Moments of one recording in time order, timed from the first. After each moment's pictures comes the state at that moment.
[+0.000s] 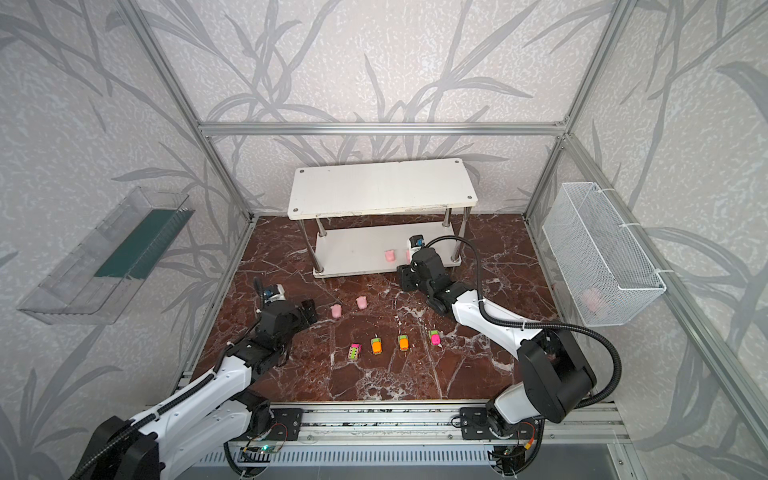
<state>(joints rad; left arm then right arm) -0.44 0.96 0.34 -0.05 -0.37 -0.68 0.60 1.43 0.88 0.01 0.10 0.32</state>
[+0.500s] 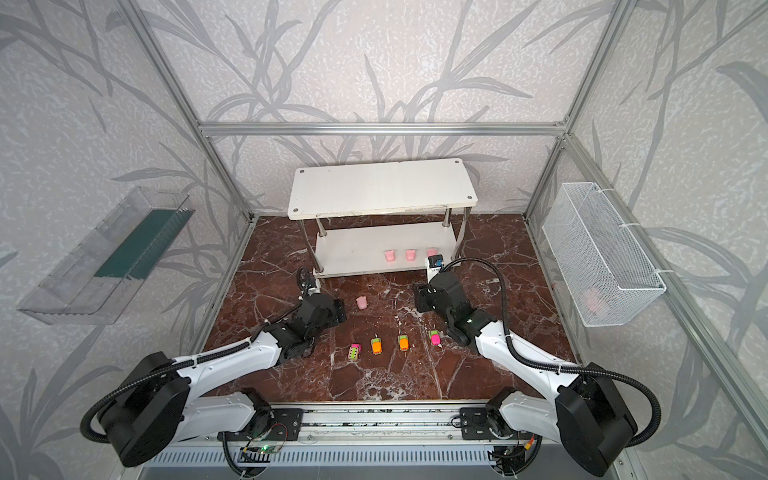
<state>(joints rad) -0.65 1.27 0.51 -0.02 -0.44 -0.75 0.61 1.18 0.64 0.03 0.16 0.34</state>
